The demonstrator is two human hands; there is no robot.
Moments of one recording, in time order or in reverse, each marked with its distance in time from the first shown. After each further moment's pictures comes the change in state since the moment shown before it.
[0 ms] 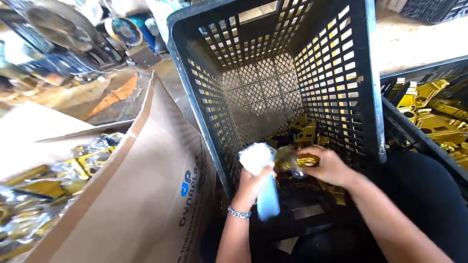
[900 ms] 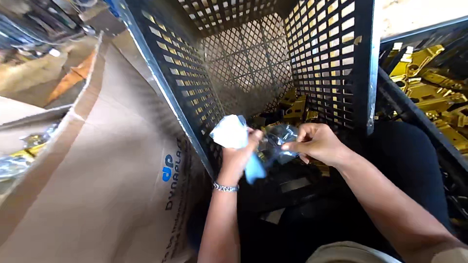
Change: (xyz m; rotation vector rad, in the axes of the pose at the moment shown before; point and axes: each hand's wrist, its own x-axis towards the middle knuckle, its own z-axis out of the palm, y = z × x) left_hand 0.015 -0.010 0.003 0.184 0.024 0.148; right_hand -0.017 -0.022 0.001 0.584 -0.043 0.077
